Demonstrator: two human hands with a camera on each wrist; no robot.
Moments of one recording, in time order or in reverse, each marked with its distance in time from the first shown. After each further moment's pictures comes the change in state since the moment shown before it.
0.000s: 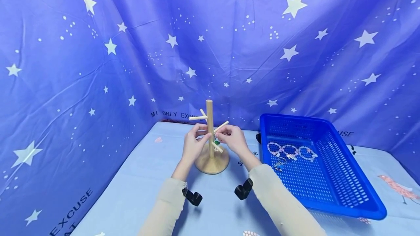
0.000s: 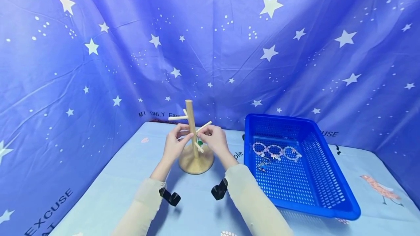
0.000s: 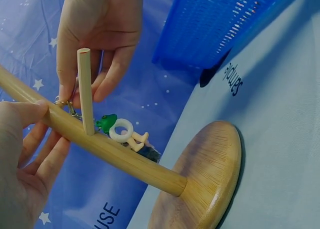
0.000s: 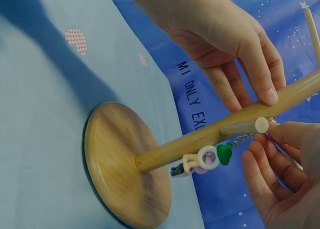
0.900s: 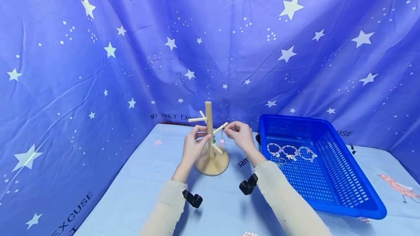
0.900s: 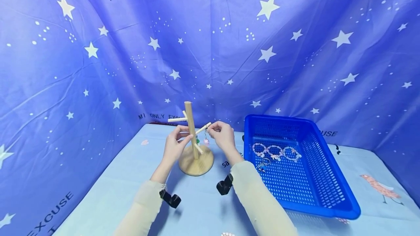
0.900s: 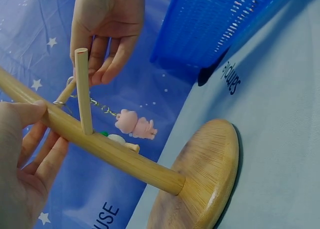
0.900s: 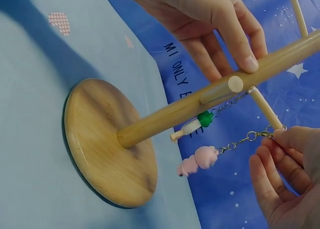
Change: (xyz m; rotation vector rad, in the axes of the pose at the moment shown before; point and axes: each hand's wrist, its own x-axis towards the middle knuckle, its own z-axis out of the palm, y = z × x) left_hand 0.000 -0.004 0.002 -0.003 0.010 0.016; right_hand 0.008 0.007 -0.023 -0.021 0.117 -0.002
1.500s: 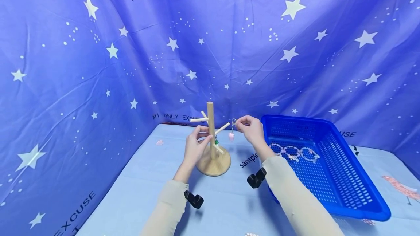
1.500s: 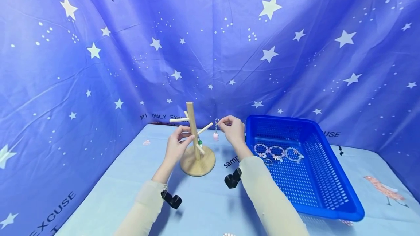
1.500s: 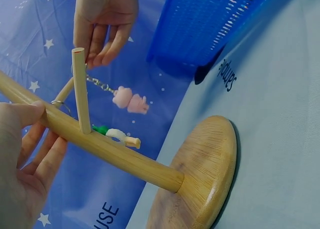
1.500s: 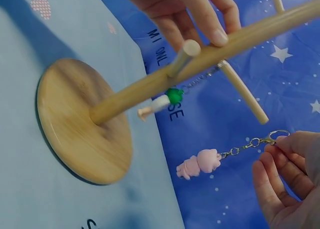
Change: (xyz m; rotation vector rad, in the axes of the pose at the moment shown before) left_hand 0.001 -0.001 -0.001 0.013 -0.008 0.004; right_hand 0.015 -0.003 -0.024 -0.051 0.086 0.050
